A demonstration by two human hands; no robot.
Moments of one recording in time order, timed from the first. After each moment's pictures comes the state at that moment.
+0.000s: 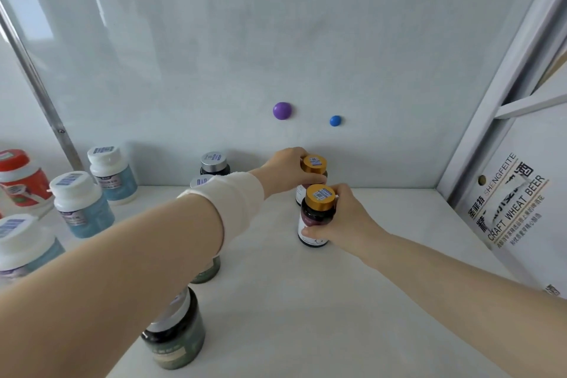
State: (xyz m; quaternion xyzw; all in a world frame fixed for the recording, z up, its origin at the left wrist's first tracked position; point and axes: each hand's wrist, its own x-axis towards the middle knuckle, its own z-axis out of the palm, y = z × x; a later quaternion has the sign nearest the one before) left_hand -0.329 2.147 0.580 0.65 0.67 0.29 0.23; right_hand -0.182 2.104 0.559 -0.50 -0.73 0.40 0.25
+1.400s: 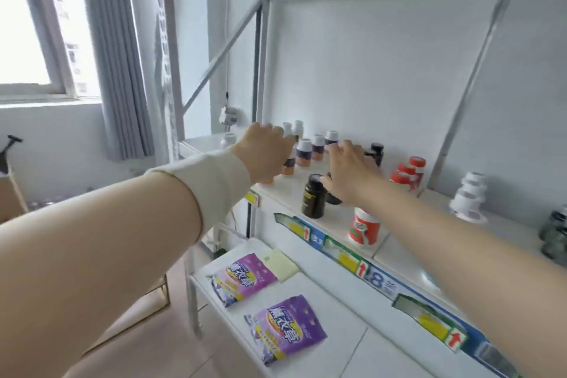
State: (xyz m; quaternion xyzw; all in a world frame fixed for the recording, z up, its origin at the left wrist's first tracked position) left_hand -0.616 1.527 0.665 0.40 0.86 -0.17 -0.27; right_hand -0.536 1.670 0.646 -0.14 -0.98 -0.06 0.14
